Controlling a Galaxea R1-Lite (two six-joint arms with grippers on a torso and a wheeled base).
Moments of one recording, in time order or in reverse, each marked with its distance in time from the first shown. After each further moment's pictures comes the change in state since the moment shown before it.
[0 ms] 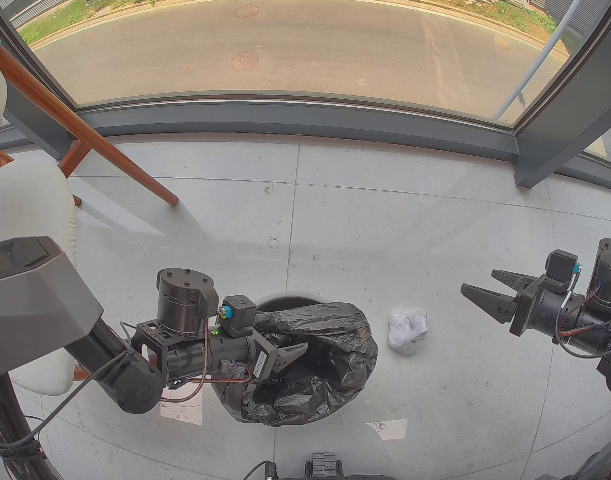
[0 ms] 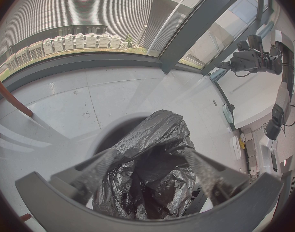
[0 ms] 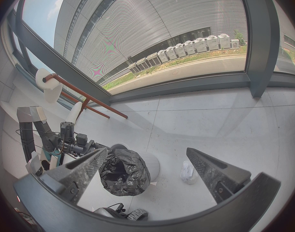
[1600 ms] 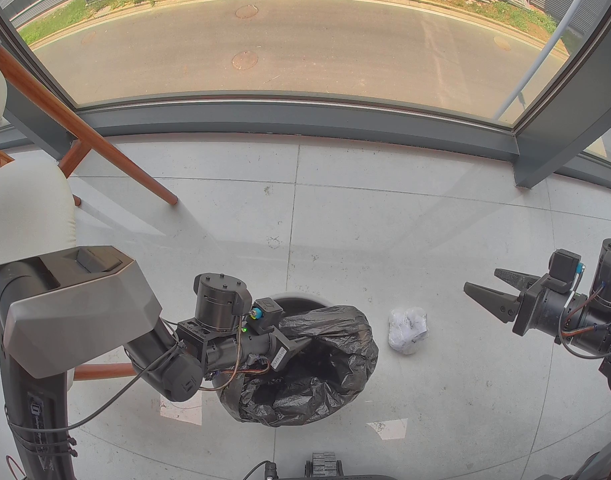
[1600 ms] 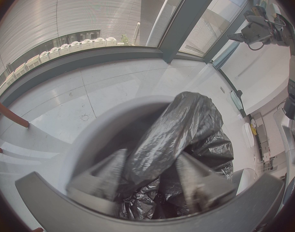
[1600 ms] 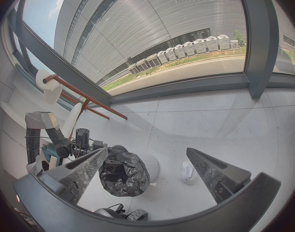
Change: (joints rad) left arm 0.007 0.224 -0.191 -0.013 0.061 0.133; right arm -0.005 -0.016 0.013 -0.001 -0.003 0.003
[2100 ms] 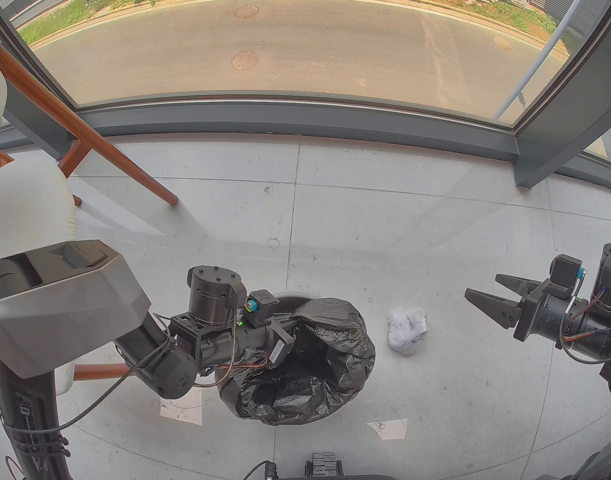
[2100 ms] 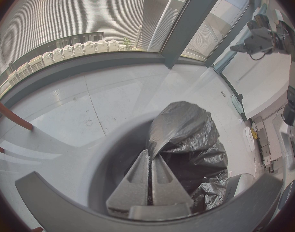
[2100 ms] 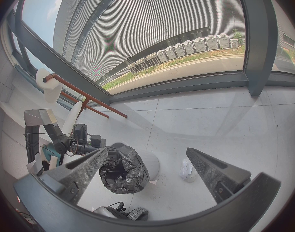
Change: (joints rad) left arm 0.001 -0.075 0.019 0.007 0.001 -0.022; right arm 0.000 -0.010 0.021 0.000 0.000 -0.001
